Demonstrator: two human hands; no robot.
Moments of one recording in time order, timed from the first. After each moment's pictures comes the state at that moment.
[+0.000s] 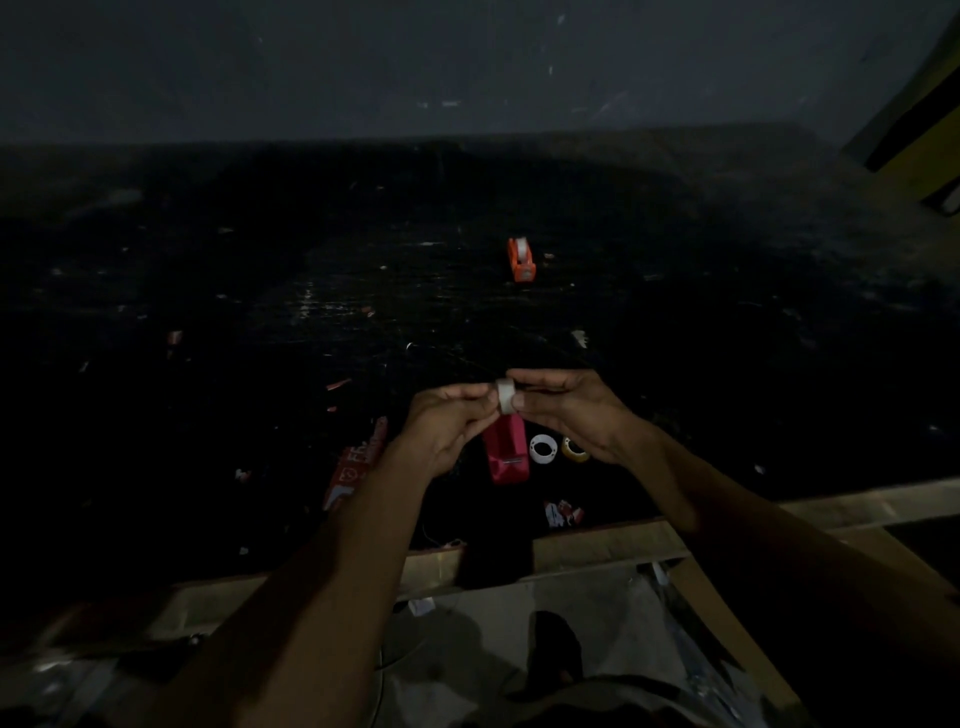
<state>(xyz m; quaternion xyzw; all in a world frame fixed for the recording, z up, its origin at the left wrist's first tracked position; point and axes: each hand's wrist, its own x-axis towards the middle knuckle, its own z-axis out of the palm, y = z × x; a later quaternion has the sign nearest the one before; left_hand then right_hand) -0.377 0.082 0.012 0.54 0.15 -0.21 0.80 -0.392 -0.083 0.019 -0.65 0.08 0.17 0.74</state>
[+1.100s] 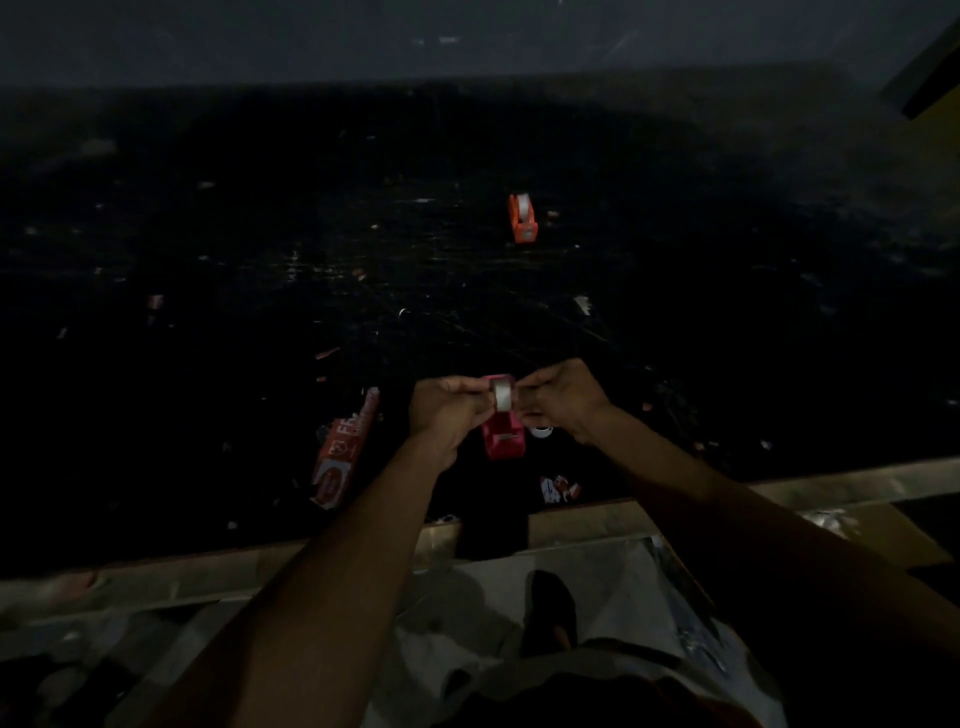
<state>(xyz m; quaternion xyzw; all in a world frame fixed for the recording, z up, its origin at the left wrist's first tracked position) -0.376 0.067 -0.028 0.69 0.19 -0.16 0.68 -0.372 -0.075 -0.024 -0.75 0.21 0.16 0.60</state>
